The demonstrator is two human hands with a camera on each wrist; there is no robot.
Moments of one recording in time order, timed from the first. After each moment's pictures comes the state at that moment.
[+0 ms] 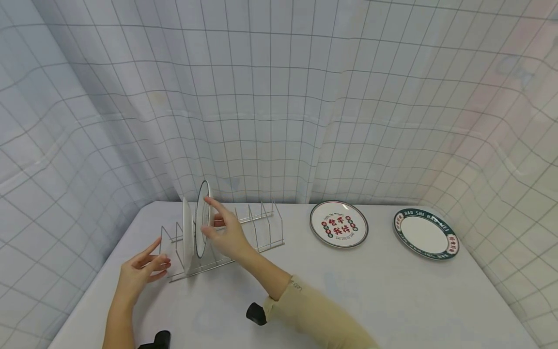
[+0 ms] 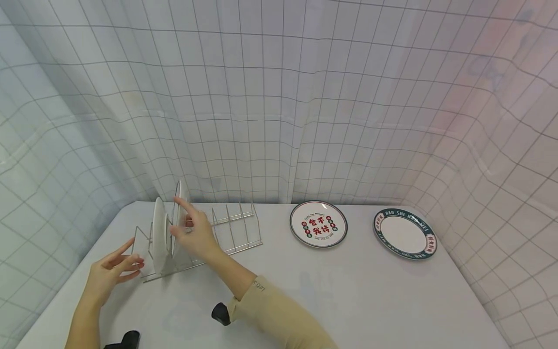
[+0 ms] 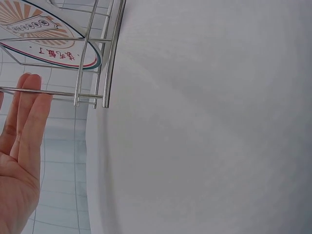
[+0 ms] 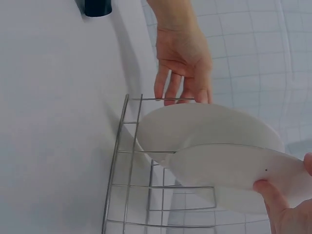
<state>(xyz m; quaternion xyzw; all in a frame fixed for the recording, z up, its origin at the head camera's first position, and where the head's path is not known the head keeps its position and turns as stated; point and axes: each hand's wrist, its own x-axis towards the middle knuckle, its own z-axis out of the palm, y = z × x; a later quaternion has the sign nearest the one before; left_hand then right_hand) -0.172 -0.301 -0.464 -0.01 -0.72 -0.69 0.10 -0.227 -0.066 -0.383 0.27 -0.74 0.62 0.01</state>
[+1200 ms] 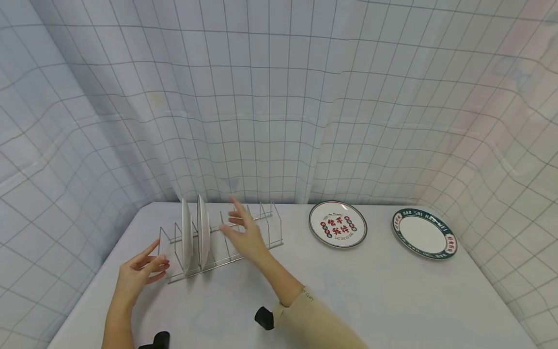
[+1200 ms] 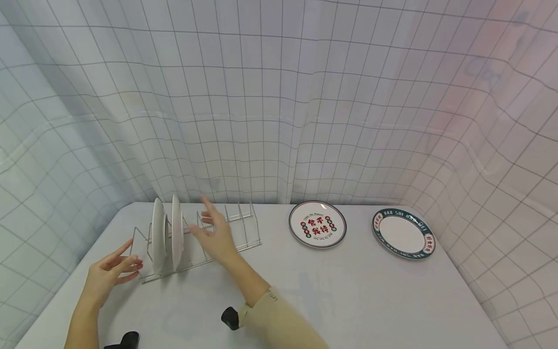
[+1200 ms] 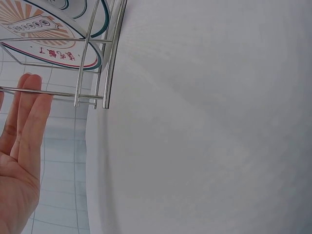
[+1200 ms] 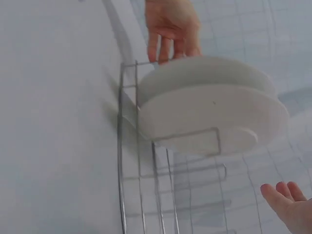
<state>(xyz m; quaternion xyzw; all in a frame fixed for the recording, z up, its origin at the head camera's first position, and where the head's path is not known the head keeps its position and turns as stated) -0.170 -0.302 -0.466 -0.02 -0.72 -0.69 0.10 -0.226 -0.035 -0.394 0.21 -0.71 0.67 0.00</state>
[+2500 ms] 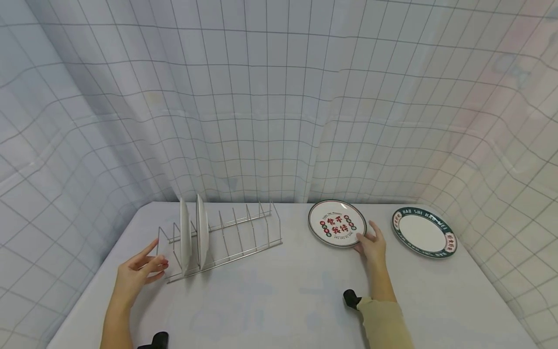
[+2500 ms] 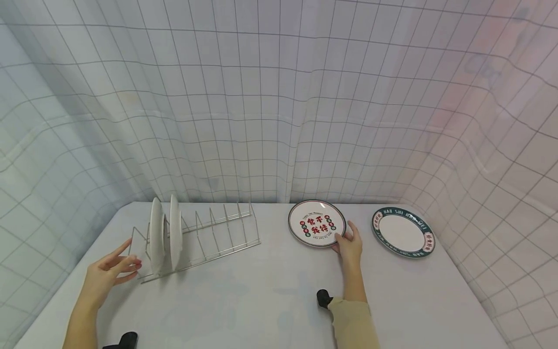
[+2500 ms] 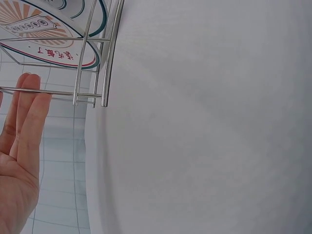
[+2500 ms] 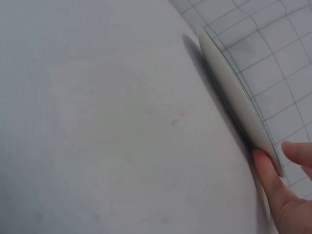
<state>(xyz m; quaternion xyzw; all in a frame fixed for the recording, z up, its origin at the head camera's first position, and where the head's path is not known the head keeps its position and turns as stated) -0.173 -0.304 -0.468 -0.02 -0.72 -0.69 0.09 -0.273 0.241 -0.500 -0.25 -0.70 0.67 0.08</state>
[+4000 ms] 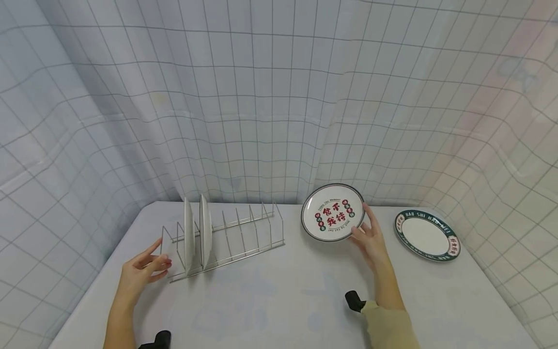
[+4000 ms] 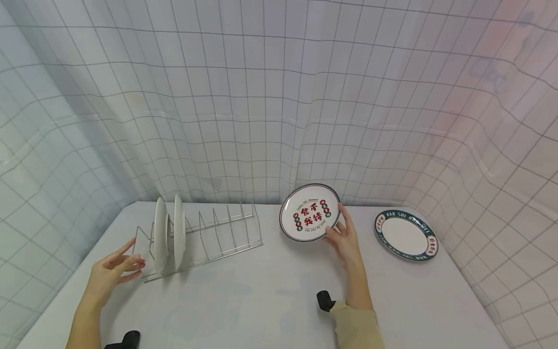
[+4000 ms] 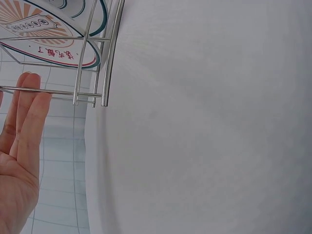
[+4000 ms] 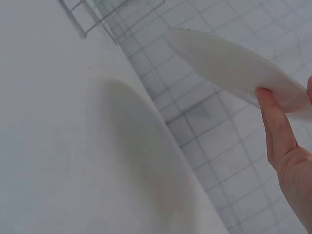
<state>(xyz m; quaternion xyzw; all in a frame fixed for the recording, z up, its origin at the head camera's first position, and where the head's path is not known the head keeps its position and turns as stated) -0.170 -0.303 -0.464 0.00 -0.74 -0.67 0.09 -0.252 0.225 -0.454 0.05 -0.59 0.80 0.03</state>
